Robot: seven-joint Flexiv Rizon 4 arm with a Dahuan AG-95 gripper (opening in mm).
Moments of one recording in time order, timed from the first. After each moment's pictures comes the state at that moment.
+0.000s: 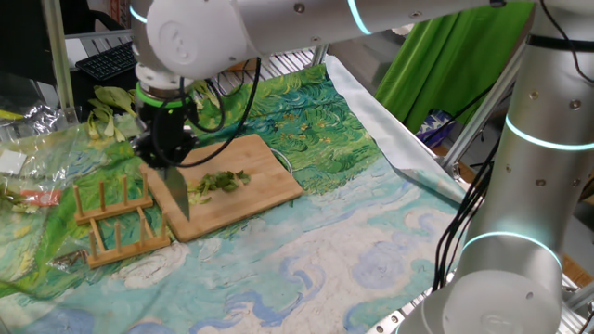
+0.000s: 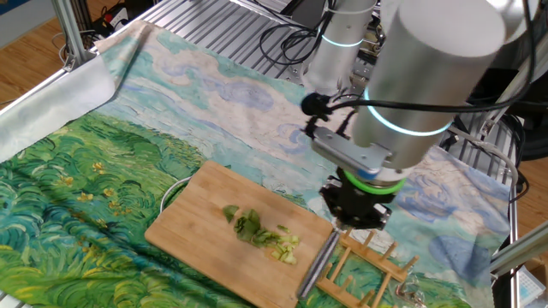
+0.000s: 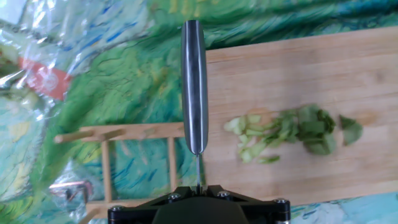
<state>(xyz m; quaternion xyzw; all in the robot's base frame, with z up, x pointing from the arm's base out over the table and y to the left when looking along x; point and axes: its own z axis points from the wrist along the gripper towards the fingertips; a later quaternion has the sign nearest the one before) 0.526 0.248 0.137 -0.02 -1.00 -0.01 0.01</state>
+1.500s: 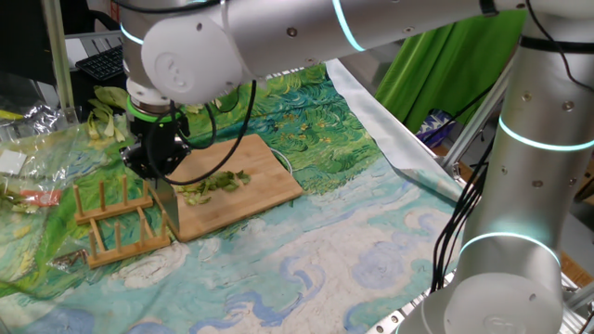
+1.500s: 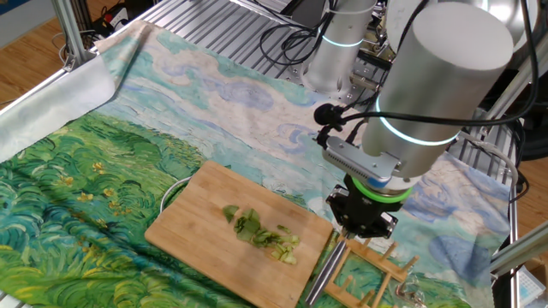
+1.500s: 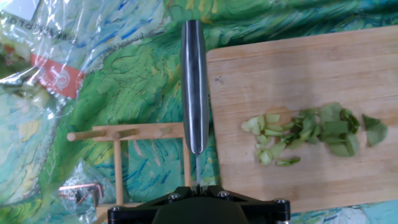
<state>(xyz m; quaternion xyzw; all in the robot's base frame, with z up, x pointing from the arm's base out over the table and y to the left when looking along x) 0.530 0.257 0.124 -0.03 -1.00 -0.02 0.00</state>
